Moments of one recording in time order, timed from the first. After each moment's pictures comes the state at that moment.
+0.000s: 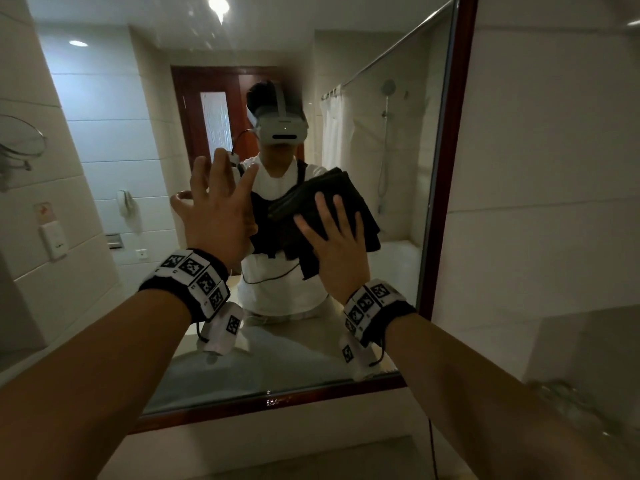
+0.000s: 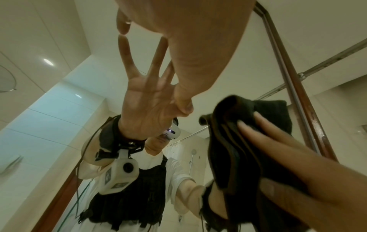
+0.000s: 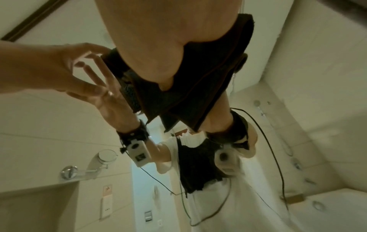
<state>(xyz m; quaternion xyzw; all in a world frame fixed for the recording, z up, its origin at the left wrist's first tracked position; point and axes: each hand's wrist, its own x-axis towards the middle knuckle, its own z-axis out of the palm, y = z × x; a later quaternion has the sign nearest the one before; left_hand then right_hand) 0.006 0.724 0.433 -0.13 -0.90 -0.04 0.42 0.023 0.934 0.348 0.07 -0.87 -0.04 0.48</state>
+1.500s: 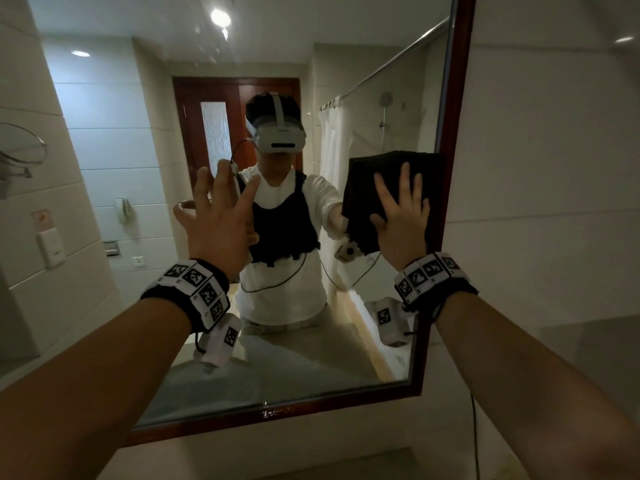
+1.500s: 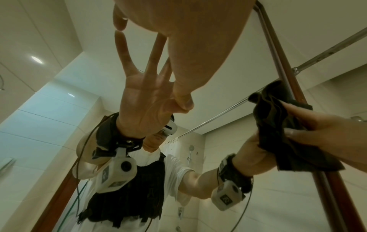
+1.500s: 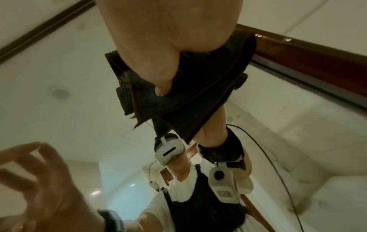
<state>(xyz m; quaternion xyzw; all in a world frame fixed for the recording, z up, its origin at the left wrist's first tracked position) 0.003 0.724 0.431 -0.14 -0.90 -0.04 0.42 0.032 1.020 0.407 -0.06 -0.86 0.08 0.50</state>
